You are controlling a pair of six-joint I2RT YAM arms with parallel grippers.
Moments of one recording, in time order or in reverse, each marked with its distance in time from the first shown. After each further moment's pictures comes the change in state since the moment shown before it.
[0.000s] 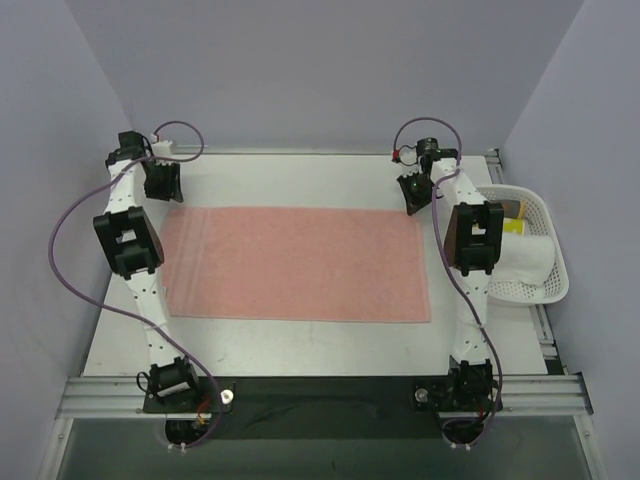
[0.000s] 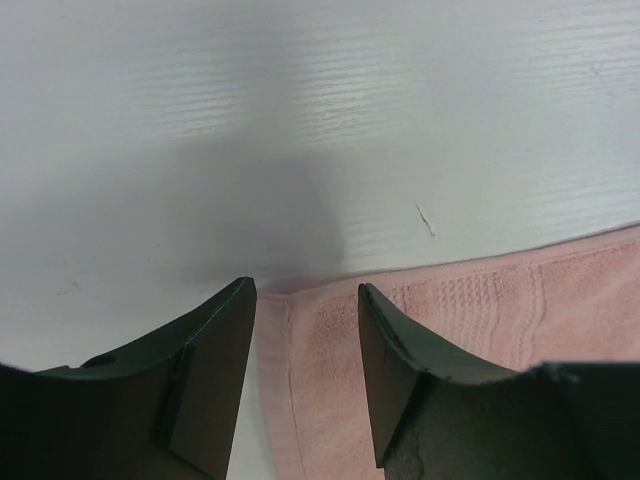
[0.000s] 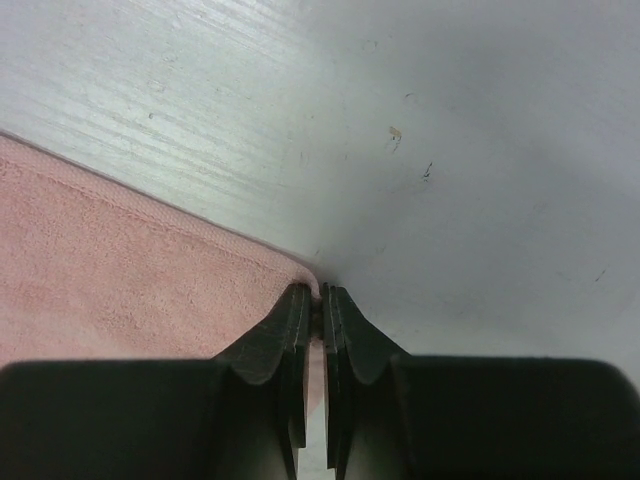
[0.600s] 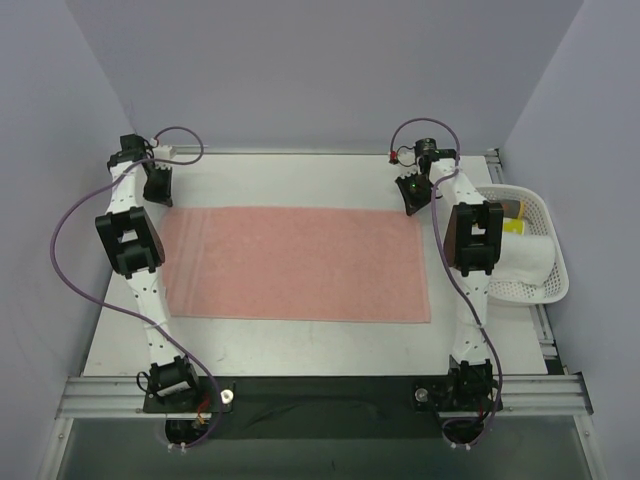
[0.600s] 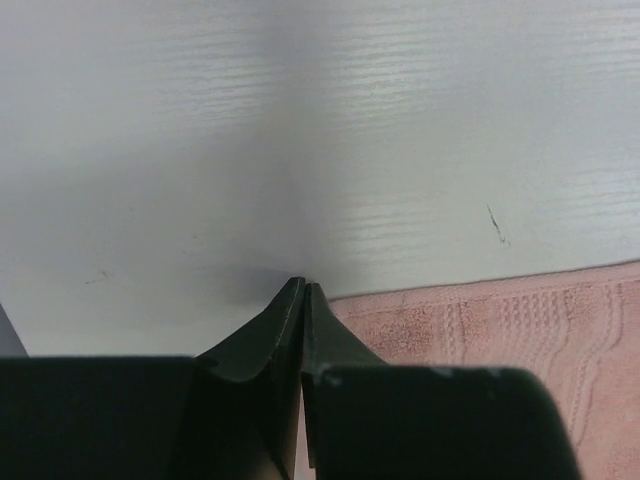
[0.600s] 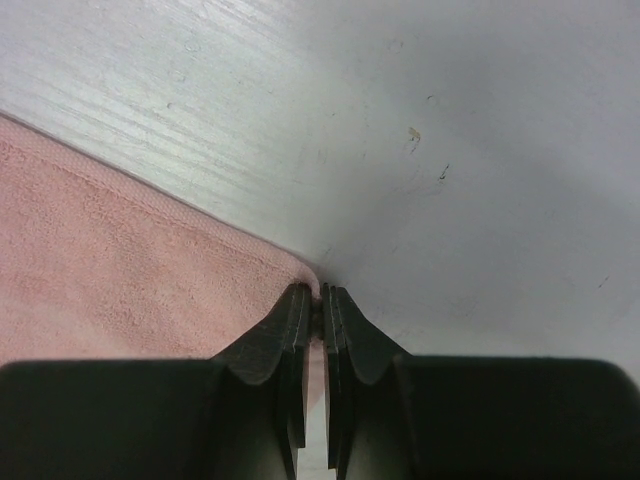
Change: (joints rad) left arm -0.010 0.057 0.037 -0.008 -0.111 0.022; right arm 0.007 -0.015 -0.024 0.009 0.000 -0.038
